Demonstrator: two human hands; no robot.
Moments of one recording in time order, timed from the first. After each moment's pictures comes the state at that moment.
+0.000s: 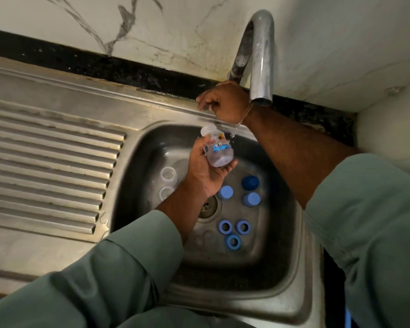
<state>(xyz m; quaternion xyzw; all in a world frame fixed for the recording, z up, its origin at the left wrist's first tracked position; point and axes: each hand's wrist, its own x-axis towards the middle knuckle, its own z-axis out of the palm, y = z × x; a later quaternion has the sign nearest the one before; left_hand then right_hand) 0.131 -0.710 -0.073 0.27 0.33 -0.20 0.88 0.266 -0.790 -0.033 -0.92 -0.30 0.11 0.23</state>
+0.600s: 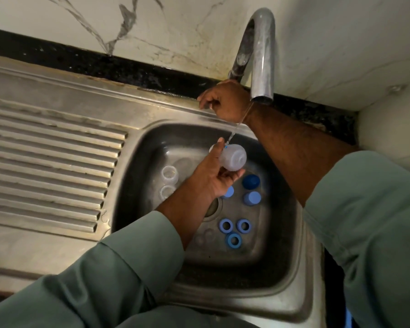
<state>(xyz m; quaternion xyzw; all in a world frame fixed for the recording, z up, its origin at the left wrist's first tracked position) 0.127 -0.720 -0.058 0.28 0.43 -0.27 0.82 0.266 -0.790 -0.033 -0.92 -0.29 0.12 0.24</state>
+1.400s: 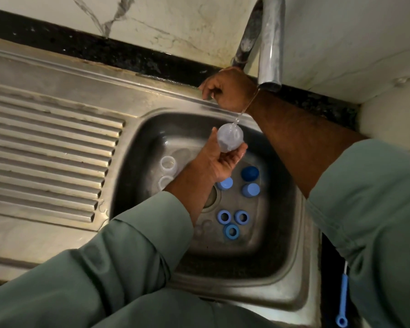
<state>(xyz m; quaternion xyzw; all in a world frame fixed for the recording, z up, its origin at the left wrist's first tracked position) 0.139 -0.723 -0.064 0.17 0.43 -0.26 0.85 0.270 -0.792 -0.038 -0.92 -0.30 0.12 0.21</state>
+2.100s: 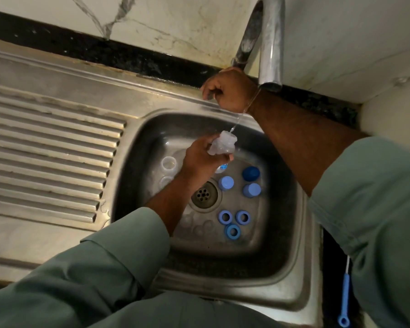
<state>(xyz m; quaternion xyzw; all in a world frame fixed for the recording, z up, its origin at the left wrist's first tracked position) 0.114 -0.688 -0.078 0.76 0.14 -0.16 0.61 0.275 -0.793 -0.041 -0.93 -0.28 0.13 0.21</state>
